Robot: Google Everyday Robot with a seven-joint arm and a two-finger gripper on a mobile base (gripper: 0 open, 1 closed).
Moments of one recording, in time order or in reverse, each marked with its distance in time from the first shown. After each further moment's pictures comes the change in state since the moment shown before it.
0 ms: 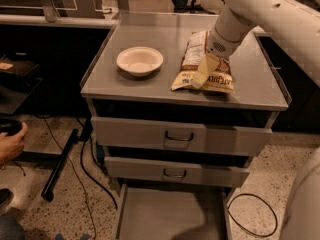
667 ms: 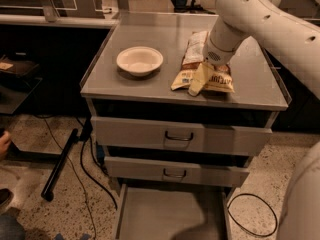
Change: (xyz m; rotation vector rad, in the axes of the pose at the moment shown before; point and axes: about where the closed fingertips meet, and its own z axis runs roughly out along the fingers) arm 0.006 0.013 0.026 -0.026 0.023 0.018
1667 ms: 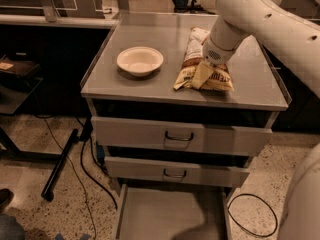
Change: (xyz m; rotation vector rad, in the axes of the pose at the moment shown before) arm 0.000 0.000 0.000 0.000 0.000 0.000
